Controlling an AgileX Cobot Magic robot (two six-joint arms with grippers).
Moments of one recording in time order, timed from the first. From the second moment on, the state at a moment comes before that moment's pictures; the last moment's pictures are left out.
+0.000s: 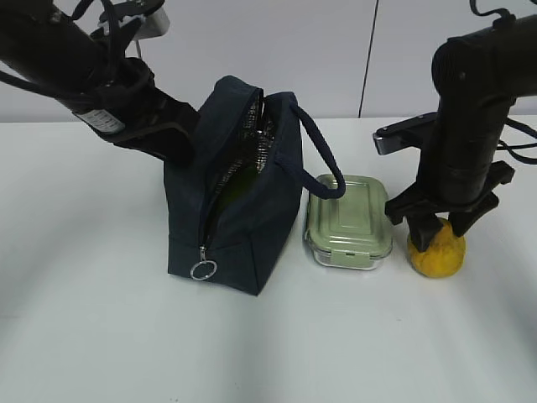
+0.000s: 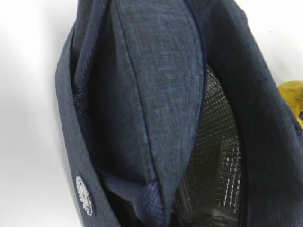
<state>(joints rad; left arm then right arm) -0.37 1.71 -1.36 -0.43 0.84 0.33 0.22 1.93 -1.36 -0.13 1.02 0.02</state>
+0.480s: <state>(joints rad) -0.37 1.71 -1.36 -0.43 0.84 0.33 0.22 1.86 -1.37 -0.21 1.04 0.05</state>
